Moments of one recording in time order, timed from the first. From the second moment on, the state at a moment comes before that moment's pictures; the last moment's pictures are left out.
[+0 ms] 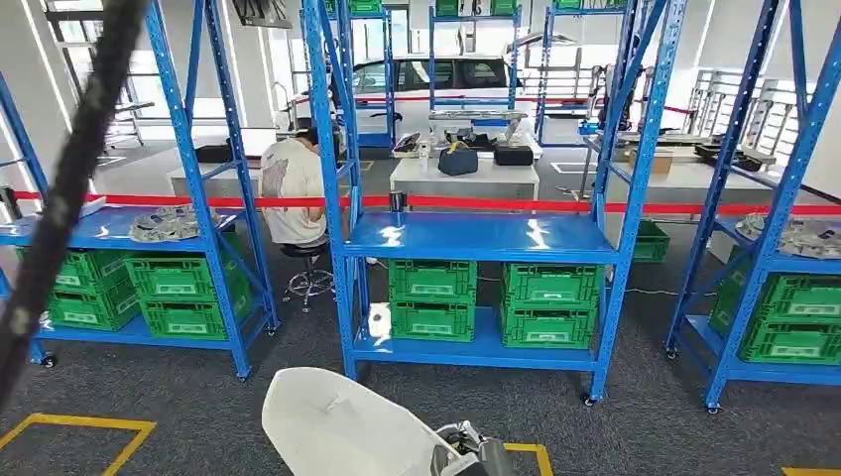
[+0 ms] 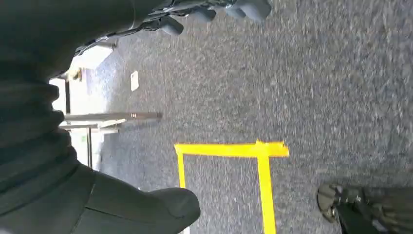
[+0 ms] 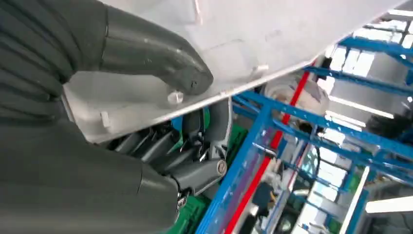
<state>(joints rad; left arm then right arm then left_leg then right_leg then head) -0.15 -0.13 0.84 -0.19 -1.32 0.04 0.13 -0.21 0.18 0.47 -1.35 0.48 -0.13 -0.24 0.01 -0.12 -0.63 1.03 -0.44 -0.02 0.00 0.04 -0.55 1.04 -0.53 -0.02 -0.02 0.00</state>
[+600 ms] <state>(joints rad) -0.14 -0.13 0.84 -0.18 -1.32 0.04 0.13 -0.21 0.18 0.47 -1.37 0.48 -0.11 -0.24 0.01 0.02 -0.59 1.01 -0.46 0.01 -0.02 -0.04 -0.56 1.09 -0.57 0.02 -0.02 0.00</state>
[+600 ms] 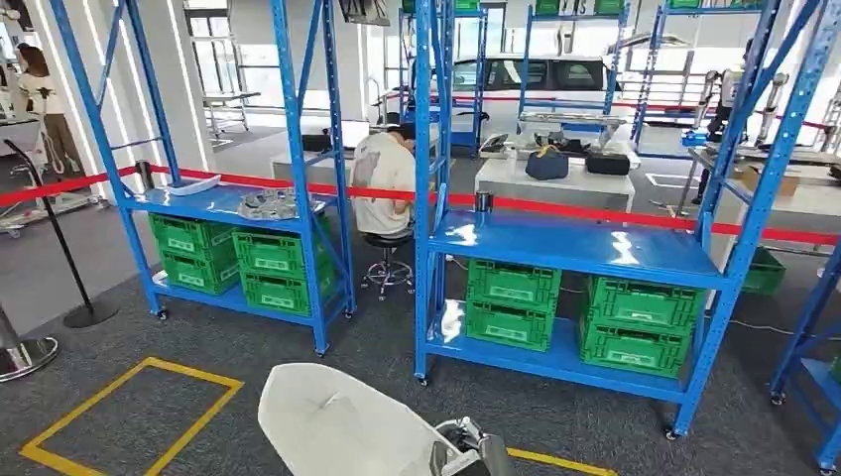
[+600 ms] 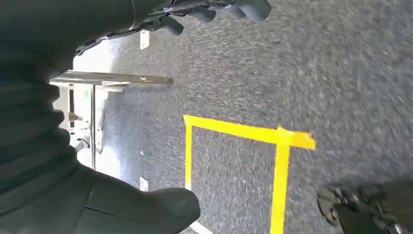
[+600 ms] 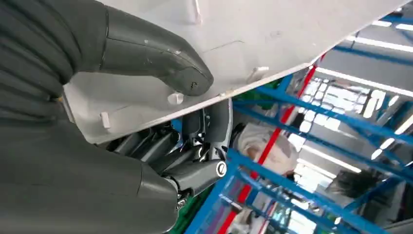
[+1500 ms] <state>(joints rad) -0.12 -0.14 0.84 -0.18 -1.33 0.05 0.10 -0.17 0.19 0.47 -1.39 0.51 -0.07 -0.24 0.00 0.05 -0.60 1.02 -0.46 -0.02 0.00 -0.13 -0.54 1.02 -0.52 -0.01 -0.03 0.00</state>
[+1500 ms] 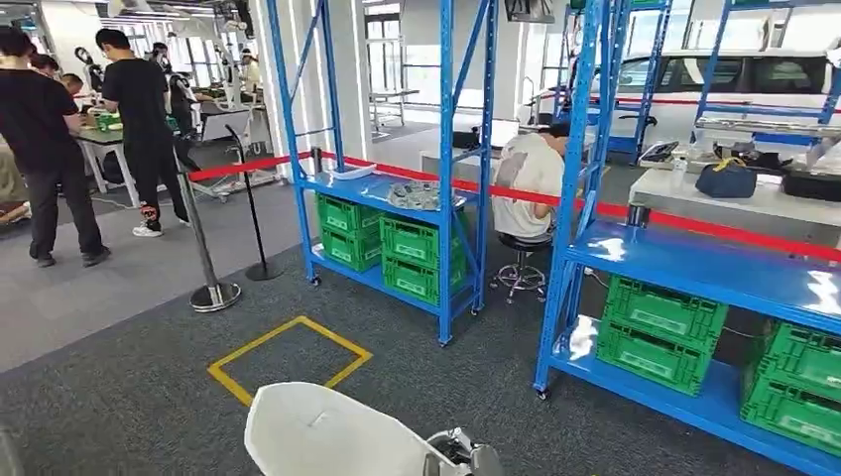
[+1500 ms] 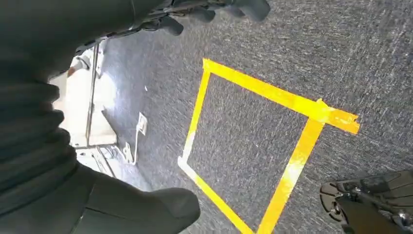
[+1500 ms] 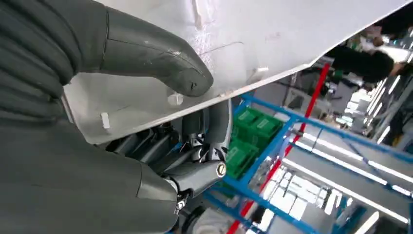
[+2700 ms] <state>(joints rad) -0.09 -0.13 0.83 -0.18 -1.31 0.07 0.10 -0.14 0.13 0.54 -1.46 0.45 0.00 -0.31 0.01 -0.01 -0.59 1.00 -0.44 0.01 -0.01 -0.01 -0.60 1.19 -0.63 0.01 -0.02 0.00</state>
